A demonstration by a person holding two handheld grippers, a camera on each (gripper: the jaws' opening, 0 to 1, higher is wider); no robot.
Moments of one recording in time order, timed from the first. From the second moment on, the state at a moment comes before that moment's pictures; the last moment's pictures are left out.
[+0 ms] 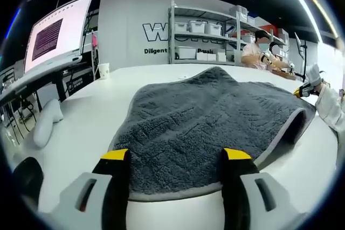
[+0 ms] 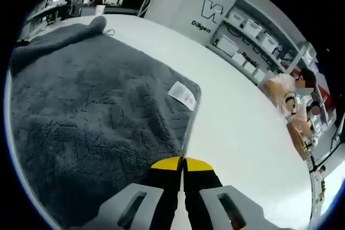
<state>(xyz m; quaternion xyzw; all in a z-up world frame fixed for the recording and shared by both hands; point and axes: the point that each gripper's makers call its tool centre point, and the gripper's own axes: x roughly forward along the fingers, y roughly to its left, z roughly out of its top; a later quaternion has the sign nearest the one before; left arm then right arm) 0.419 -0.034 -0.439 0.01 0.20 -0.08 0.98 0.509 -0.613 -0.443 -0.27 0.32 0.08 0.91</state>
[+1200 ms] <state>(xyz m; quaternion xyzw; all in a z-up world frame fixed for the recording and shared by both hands) 0.419 -0.034 -0.438 0.02 0.20 -0.08 0.98 0.506 -0.644 -0.443 -0.27 0.33 0.03 0.90</state>
